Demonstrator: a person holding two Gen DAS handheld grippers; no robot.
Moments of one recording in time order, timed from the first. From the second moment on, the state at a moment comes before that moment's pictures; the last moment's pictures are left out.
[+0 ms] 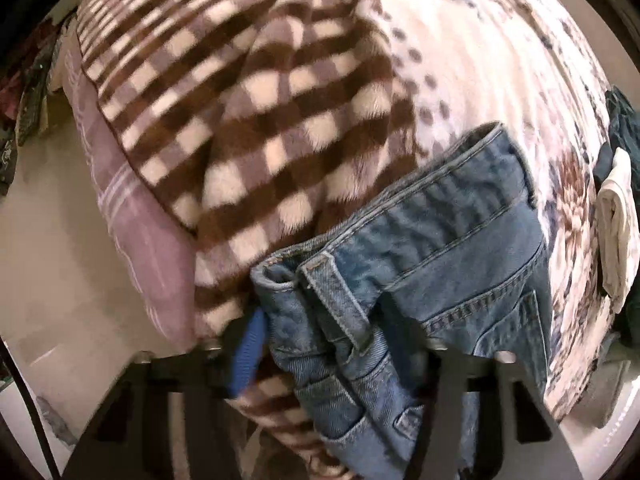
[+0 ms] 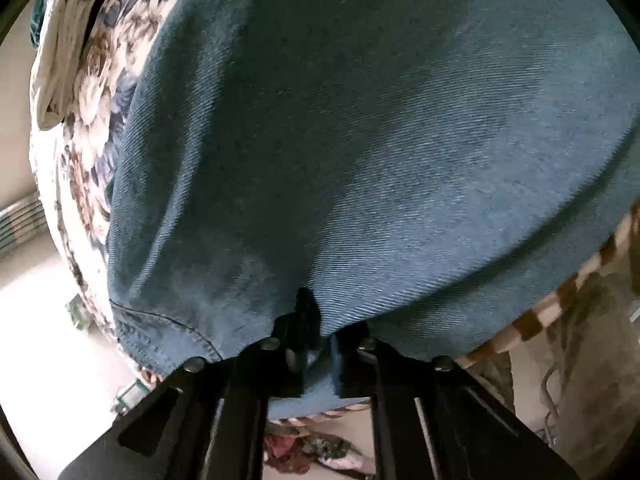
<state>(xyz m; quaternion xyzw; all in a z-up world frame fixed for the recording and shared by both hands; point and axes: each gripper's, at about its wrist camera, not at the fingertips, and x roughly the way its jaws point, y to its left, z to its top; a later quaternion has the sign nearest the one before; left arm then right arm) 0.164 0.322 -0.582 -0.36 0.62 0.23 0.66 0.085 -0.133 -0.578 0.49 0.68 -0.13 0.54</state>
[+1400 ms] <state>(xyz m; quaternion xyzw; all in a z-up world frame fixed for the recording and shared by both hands) 0.137 0.309 -0.544 -0.34 0.59 0.25 0.69 0.077 -0.104 -0.552 0.38 0.74 -0.10 0.55</state>
